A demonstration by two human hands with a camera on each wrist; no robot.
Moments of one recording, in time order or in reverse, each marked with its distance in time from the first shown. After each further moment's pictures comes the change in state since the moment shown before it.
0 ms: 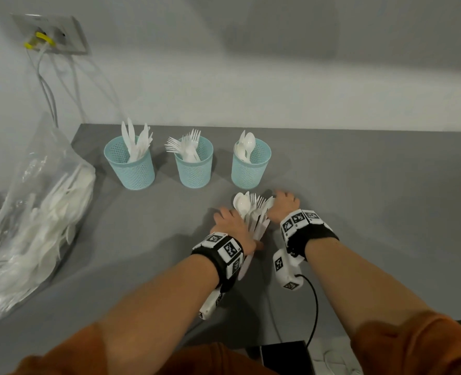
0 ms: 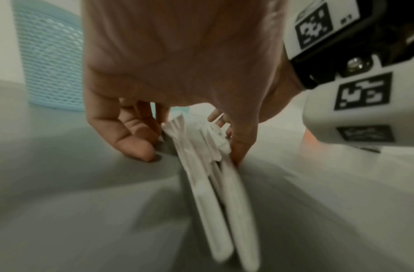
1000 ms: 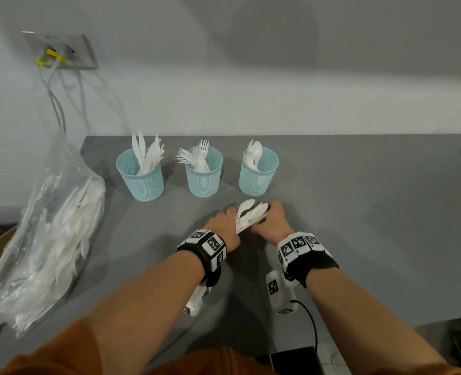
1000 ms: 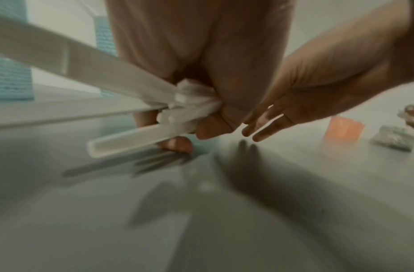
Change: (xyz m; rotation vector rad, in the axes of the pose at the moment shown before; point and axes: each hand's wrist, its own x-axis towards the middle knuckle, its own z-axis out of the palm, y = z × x) left_hand 0.015 -0.061 -0.027 -0.159 -0.034 0.195; right_hand -0.044 -0.030 0.021 0.550 -0.017 -0.134
